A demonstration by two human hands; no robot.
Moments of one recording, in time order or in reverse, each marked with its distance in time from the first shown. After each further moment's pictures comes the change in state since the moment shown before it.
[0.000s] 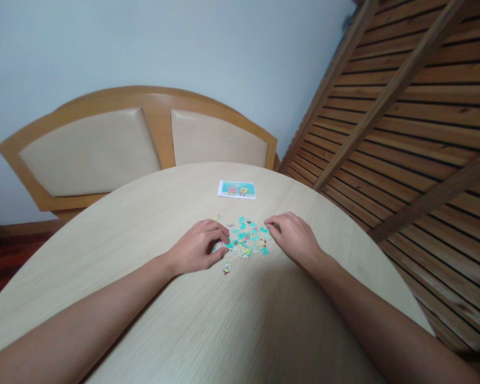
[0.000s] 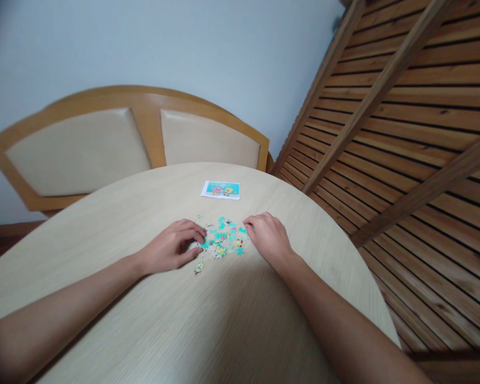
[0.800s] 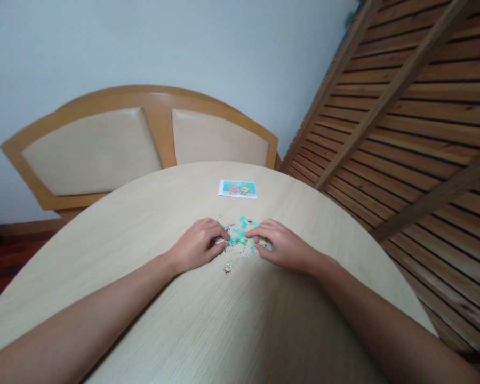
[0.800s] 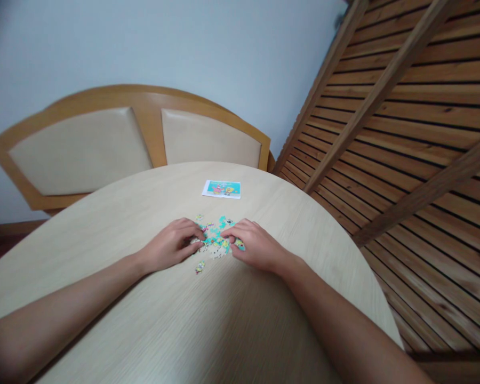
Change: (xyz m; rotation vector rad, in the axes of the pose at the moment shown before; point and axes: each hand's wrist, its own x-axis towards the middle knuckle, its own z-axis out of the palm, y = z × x) left_hand 0.000 -0.004 0.002 0.034 0.034 -0.030; right_hand -0.005 -0.013 0.007 0.382 -0.035 -0.530
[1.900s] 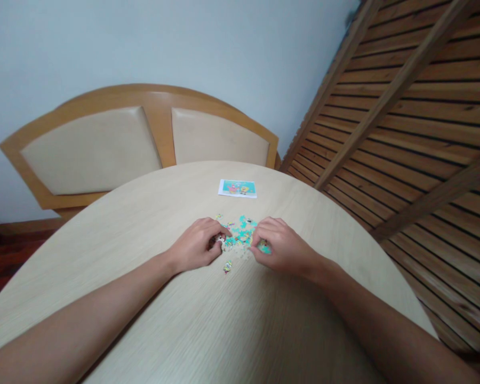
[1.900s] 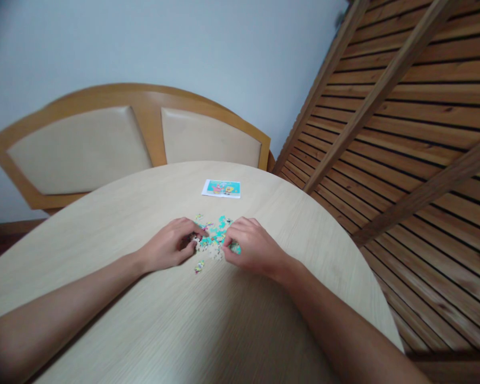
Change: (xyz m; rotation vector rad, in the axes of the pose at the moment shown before) left_hand 0.000 0.003 -0.001 0.017 0.020 -0.014; right_hand 0.002 -0.022 -0.007 -0.081 0.064 0.005
